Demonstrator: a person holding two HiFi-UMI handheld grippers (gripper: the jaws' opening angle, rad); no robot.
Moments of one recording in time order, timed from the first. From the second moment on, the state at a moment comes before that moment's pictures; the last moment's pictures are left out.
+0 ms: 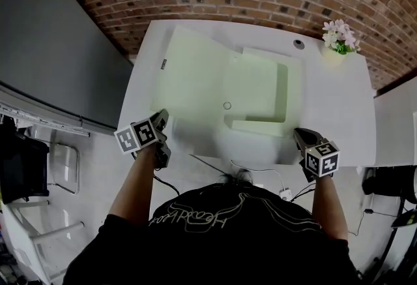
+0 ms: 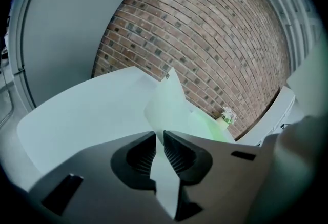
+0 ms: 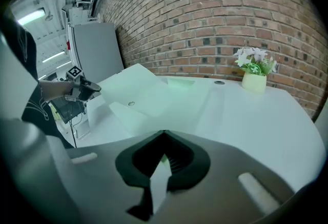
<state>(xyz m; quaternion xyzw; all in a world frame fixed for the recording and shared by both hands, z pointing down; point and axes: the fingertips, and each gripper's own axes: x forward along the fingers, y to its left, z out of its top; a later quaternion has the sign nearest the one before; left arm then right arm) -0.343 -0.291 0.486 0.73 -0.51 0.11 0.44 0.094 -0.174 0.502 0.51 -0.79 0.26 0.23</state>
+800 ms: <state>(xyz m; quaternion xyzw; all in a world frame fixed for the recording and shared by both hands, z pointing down) -0.354 -0.301 0.530 0.70 -0.49 0.09 0.51 0.098 -0.174 0.498 0.54 -0.77 0.26 0.22</state>
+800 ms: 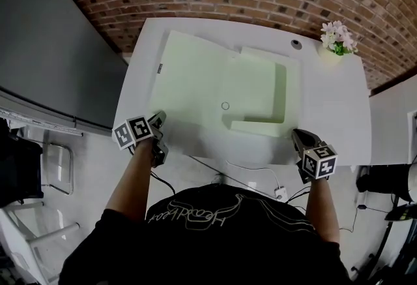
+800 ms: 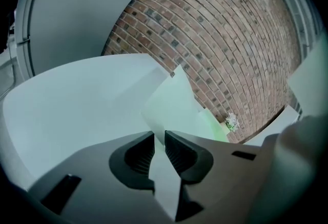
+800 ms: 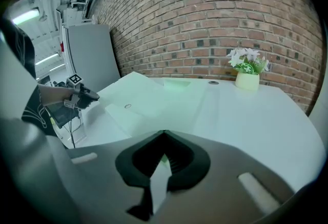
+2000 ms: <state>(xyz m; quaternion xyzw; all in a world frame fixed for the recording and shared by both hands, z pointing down) -0.229 -0.191 0.371 0.88 -0.32 0.03 0.36 0.038 -0.081 0.371 0.45 -0.86 0.24 0.05</state>
